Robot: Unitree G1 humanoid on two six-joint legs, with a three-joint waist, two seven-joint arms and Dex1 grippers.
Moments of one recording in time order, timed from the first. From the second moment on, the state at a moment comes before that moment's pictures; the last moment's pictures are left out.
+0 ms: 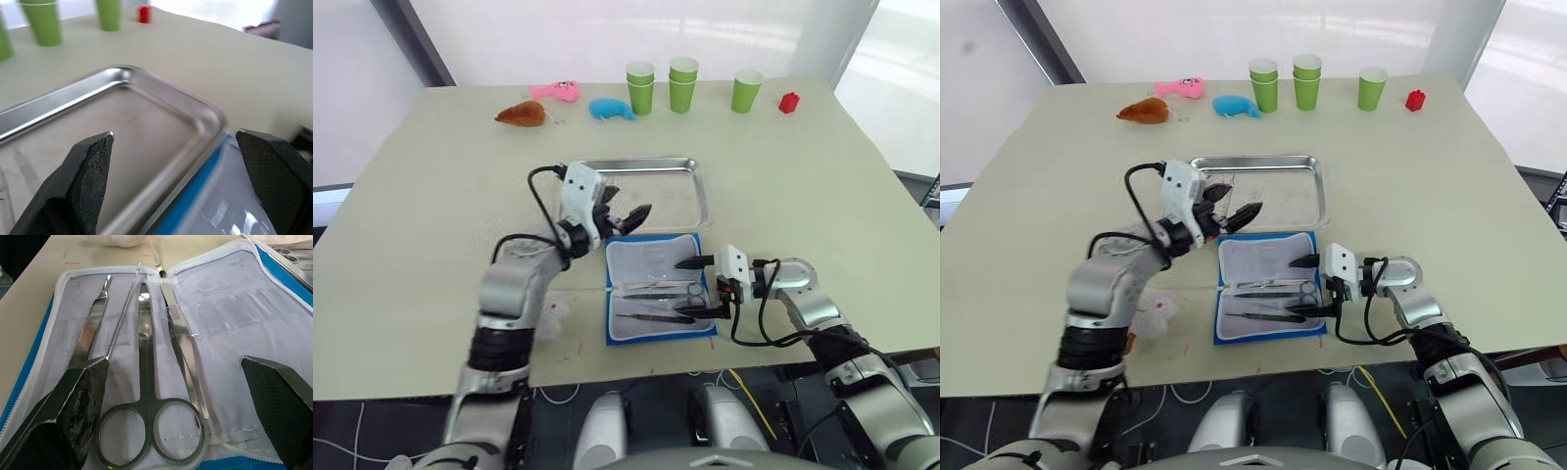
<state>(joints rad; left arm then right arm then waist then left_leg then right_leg) -0.38 0.57 0.03 -0.22 -0.42 0.60 -0.85 -0.48 -0.36 0.30 0.46 0.16 -0.18 1.26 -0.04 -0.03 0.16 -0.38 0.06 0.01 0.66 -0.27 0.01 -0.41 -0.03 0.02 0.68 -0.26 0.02</state>
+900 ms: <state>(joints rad) -0.47 1.10 -0.09 0.18 -0.61 0.07 -1.56 -0.48 -0.36 0.29 0.46 0.16 -0.19 1.26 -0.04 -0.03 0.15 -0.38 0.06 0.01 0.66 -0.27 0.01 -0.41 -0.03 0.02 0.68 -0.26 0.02</state>
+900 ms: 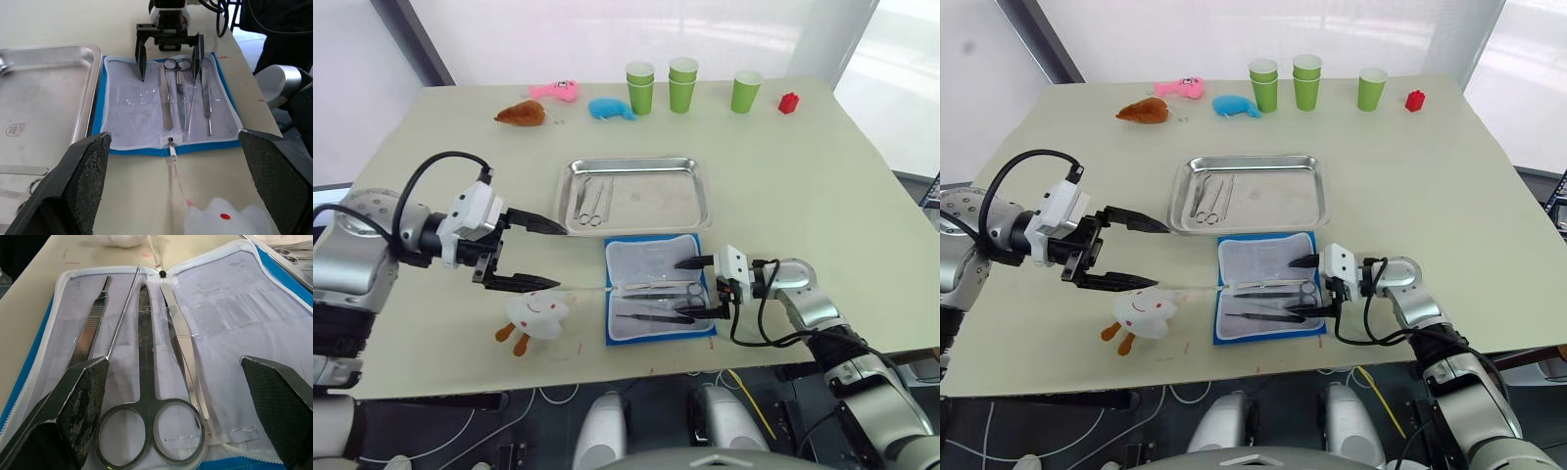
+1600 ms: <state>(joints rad) -0.55 0.71 -0.22 0.25 -0.30 0.03 -1.48 -0.49 -0.35 0.30 0.48 0.16 -0.20 1.26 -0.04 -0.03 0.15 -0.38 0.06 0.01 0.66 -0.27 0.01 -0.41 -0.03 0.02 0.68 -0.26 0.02</state>
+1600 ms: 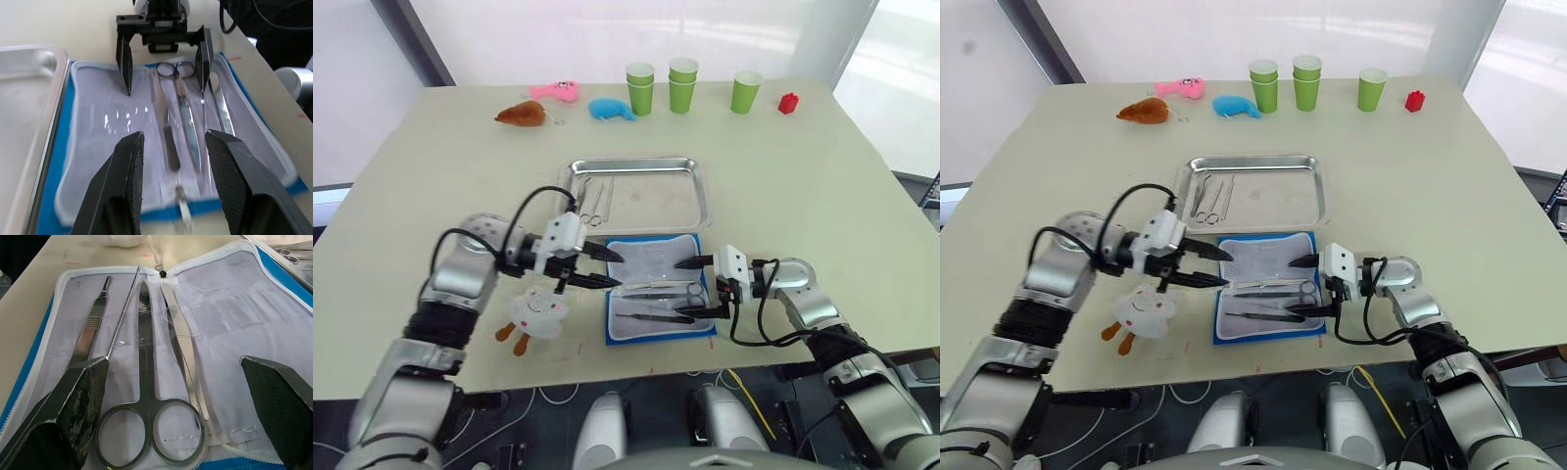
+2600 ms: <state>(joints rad) -0.53 0.58 -0.25 0.41 -0.14 -0.10 -1.40 -0.48 -0.36 0.29 0.47 0.16 -0.20 1.25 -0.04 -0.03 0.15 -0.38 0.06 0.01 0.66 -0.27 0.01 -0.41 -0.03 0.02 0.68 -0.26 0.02</state>
